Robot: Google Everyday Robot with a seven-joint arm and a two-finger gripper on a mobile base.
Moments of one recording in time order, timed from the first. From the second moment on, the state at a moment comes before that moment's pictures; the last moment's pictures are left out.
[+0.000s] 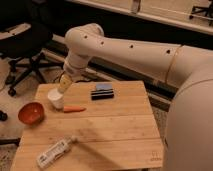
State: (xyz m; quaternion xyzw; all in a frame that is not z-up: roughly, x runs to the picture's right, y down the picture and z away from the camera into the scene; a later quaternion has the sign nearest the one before) arm -0.168 -0.041 0.652 -0.30 -0.14 0.26 0.91
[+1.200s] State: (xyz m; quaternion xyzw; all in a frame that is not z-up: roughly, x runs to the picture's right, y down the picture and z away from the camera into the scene) arm -0.165 -0.039 0.728 -0.25 -0.20 0.19 0.93
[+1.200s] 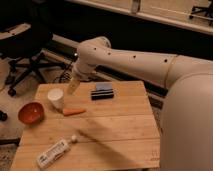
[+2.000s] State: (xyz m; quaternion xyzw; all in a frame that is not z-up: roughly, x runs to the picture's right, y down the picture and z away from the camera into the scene) arm -0.202 0.028 0.810 -0.28 -0.13 0.10 0.94
